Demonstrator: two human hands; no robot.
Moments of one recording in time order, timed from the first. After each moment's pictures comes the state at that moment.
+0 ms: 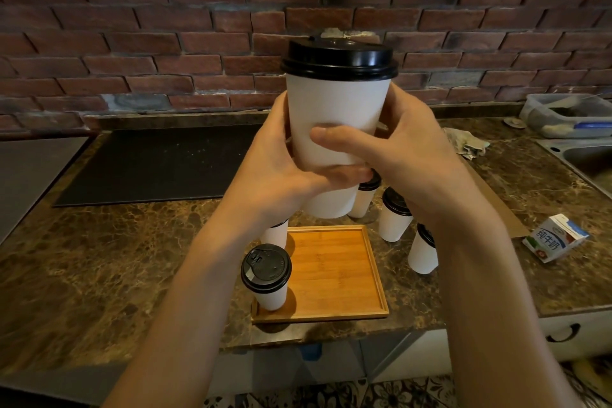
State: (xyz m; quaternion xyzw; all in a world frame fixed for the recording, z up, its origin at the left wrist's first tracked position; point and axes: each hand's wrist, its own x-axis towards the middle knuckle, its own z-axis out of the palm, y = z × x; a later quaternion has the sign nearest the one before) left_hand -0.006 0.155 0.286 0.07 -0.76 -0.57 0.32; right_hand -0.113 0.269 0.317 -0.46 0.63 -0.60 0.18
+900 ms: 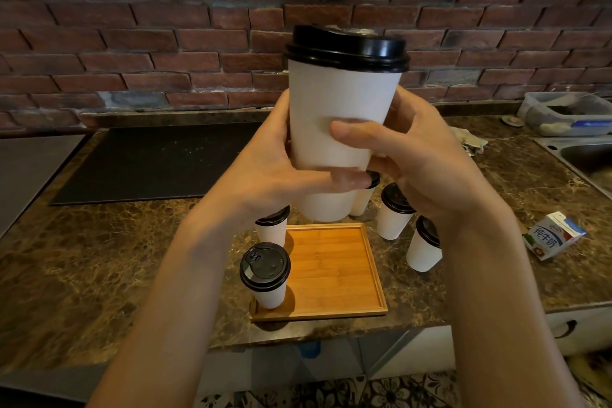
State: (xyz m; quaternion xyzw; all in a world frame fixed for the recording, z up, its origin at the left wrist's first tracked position) left_hand -0.003 0.147 0.290 0.04 -0.77 -0.59 0.26; right_hand -0.123 0.273 0.315 -0.48 0.55 -0.62 0.27
